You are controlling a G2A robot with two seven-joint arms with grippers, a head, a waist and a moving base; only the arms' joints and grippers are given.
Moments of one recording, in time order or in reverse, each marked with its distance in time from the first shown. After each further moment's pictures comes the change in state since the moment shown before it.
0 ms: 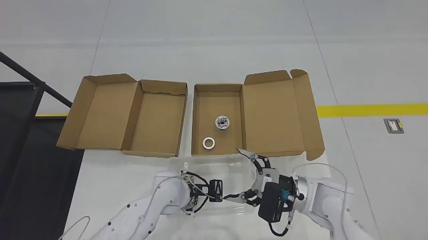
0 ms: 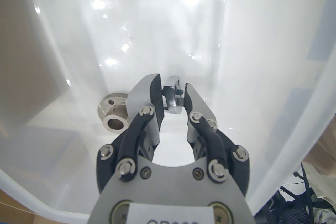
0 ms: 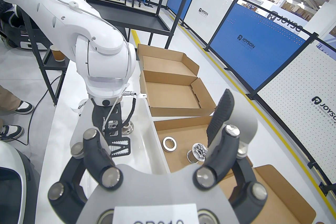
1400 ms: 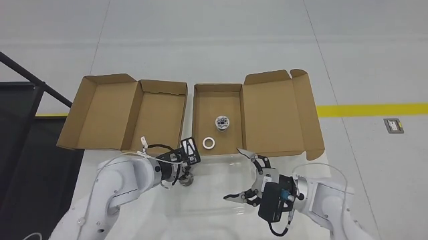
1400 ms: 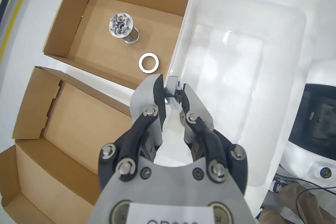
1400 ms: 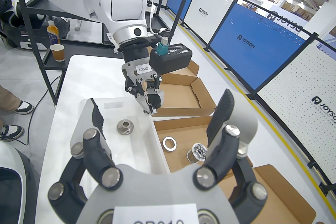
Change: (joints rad) left arm 0.168 0.106 -0.434 -0.263 -0.097 0.078 0.356; right arm 0.000 0.000 0.000 0.000 0.000 0.000 0.000
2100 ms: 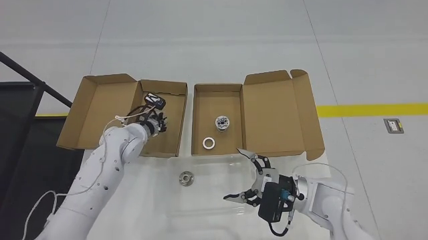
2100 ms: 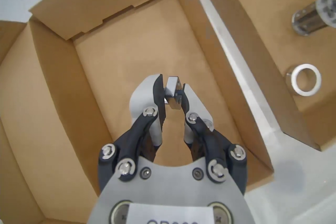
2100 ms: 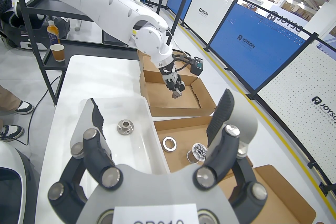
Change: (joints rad) left arm -0.441 -0.153 0.177 0.850 -0.118 0.529 0.174; right arm 0.000 0.000 0.000 0.000 0.000 0.000 0.000
